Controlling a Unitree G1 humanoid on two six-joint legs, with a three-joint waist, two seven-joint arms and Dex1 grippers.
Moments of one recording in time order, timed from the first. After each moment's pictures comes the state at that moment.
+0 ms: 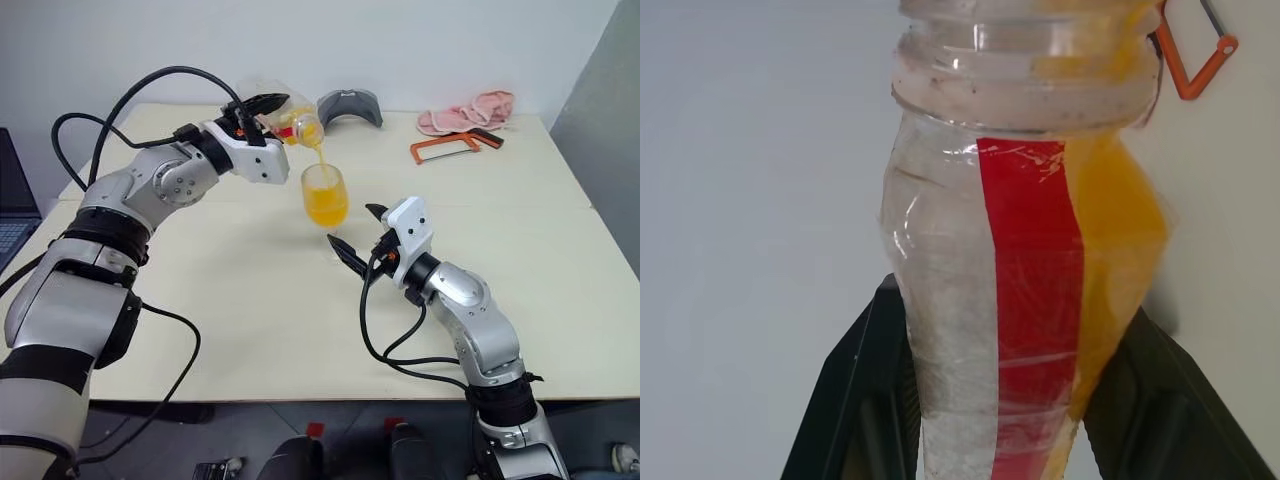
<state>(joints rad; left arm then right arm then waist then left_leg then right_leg) -1.29 0.65 -0.42 1.07 0.67 -0.76 -0.04 -0.44 -0.25 0.14 -0.33 0.30 0.47 0.47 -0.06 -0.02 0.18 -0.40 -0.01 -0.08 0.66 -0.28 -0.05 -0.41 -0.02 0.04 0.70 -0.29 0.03</state>
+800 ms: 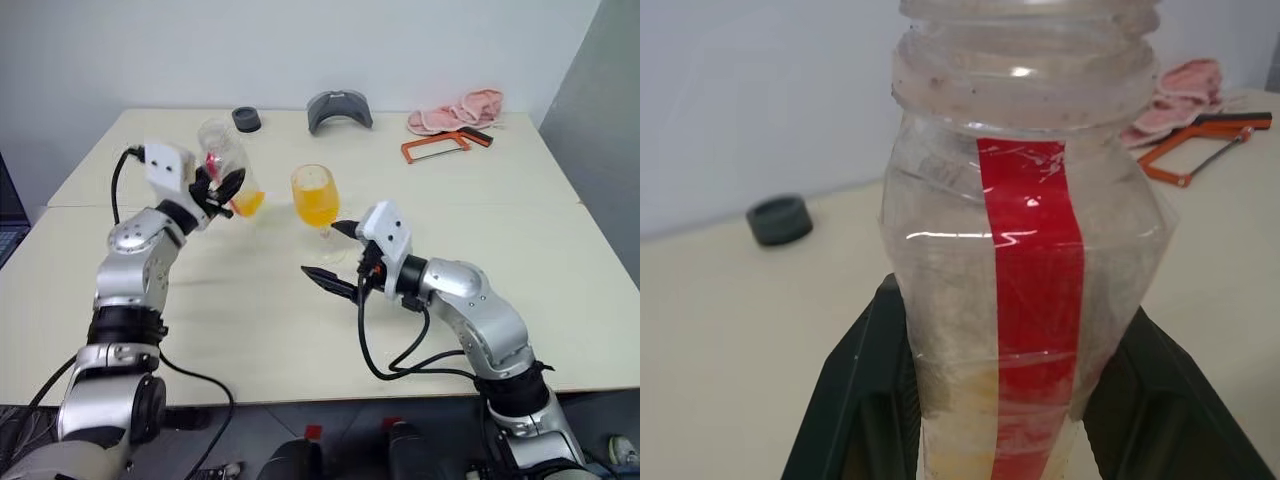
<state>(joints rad) -0.70 0.50 0.19 0.43 -0.25 0.19 -0.49 -0.54 -0.35 0.23 -0.39 0.40 0.63 0.65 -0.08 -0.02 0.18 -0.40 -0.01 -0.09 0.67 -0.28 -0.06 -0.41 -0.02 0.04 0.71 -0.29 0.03</state>
